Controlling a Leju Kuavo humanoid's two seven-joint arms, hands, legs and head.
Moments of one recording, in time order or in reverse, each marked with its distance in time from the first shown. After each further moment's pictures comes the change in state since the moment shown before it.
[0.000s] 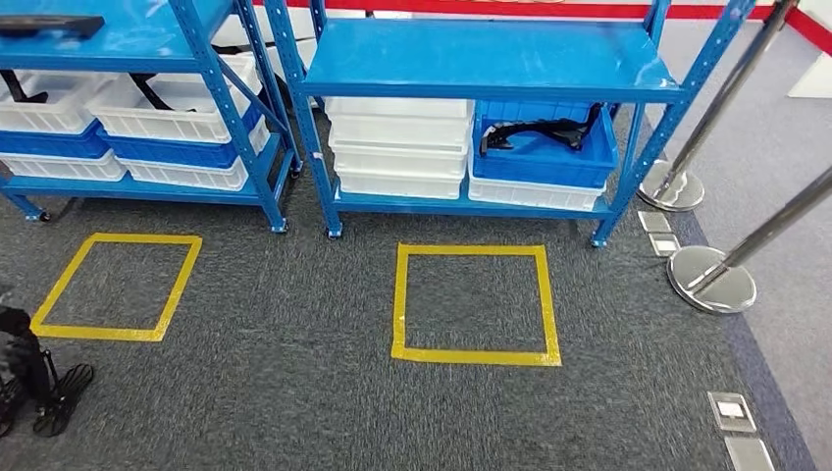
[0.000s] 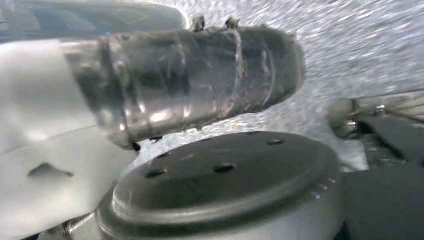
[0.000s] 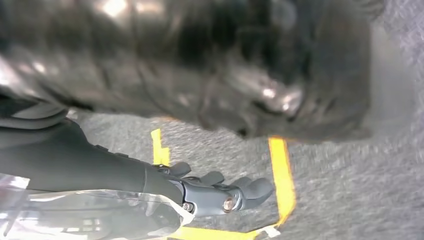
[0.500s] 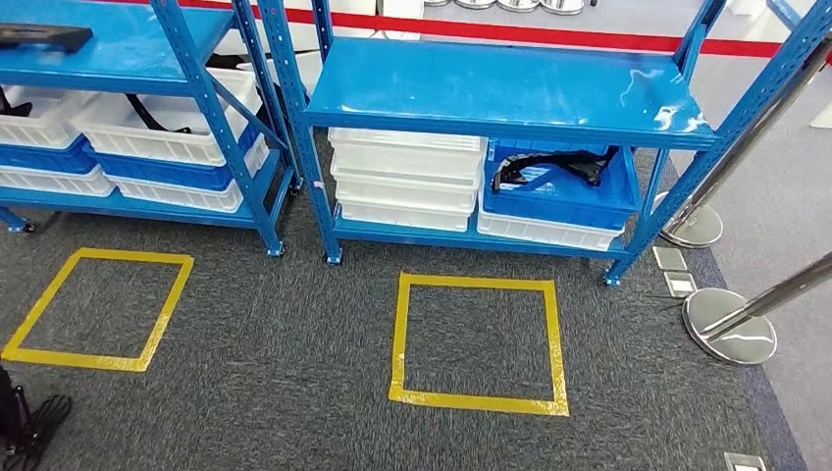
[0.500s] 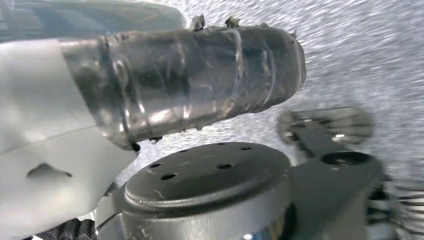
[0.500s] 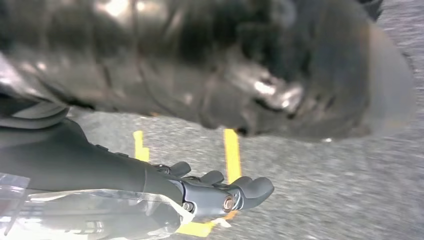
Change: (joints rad) left arm 0.003 -0.012 -0.004 0.005 0.000 0.001 0.004; right arm 0.007 0.002 0.002 0.004 0.002 0.001 -0.001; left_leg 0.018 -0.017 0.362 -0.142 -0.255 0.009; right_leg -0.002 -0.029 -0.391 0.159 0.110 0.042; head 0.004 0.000
